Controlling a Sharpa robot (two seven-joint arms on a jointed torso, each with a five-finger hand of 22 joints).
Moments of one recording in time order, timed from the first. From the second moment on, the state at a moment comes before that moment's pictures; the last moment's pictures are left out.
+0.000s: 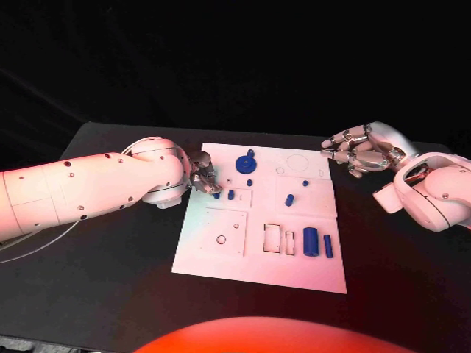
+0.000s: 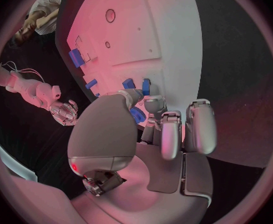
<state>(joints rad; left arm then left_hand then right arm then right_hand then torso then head) 1.26 -0.80 -0.08 1.54 -1.16 0.02 -0.60 1.31 -0.20 0.57 0.27 0.32 0.92 0.07 0.61 0.66 1.29 -0.02 1.07 0.91 1.47 -0.07 1.55 1.31 0.08 1.42 0.02 1.43 1.31 1.30 -0.96 -0.15 1.57 -0.79 -0.43 0.13 1.27 -0.02 0.06 0.11 0.34 0.91 0.15 0.24 0.18 1.02 0.06 0.81 0.73 1.43 -0.01 1.08 1.08 0.13 1.21 0.10 0.92 1.08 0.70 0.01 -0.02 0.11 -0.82</state>
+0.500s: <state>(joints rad) 1.26 -0.81 -0.08 1.54 -1.16 0.02 -0.60 1.31 -0.21 0.57 0.27 0.32 0.92 0.07 0.61 0.66 1.29 -0.02 1.07 0.91 1.47 -0.07 1.55 1.31 0.08 1.42 0.02 1.43 1.31 1.30 -0.96 -0.15 1.57 -0.79 -0.43 0.13 1.27 -0.02 0.06 0.11 0.34 0.91 0.15 0.24 0.18 1.02 0.06 0.81 0.73 1.43 -0.01 1.08 1.08 0.13 1.21 0.10 0.92 1.08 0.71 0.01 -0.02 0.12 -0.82</state>
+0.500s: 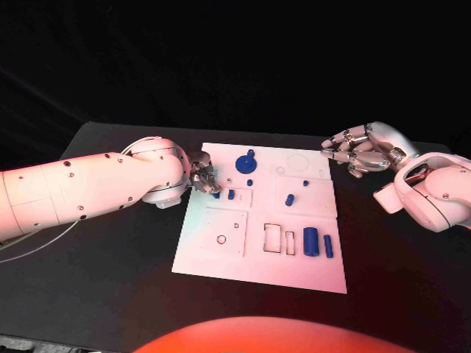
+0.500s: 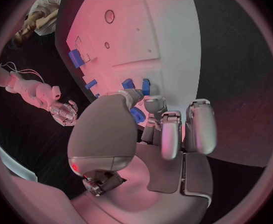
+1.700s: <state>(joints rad) 1.26 -0.81 -0.08 1.53 -1.14 0.03 -0.62 1.21 -0.23 0.66 0.23 0.32 0.92 0.04 0.63 0.67 1.31 -0.04 1.07 0.91 1.47 -0.08 1.56 1.31 0.08 1.43 0.02 1.43 1.31 1.30 -0.96 -0.15 1.57 -0.79 -0.43 0.13 1.27 -0.02 0.07 0.11 0.34 0.91 0.15 0.24 0.18 1.02 0.06 0.81 0.73 1.43 -0.01 1.08 1.08 0.13 1.21 0.10 0.92 1.08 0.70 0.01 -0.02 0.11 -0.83</state>
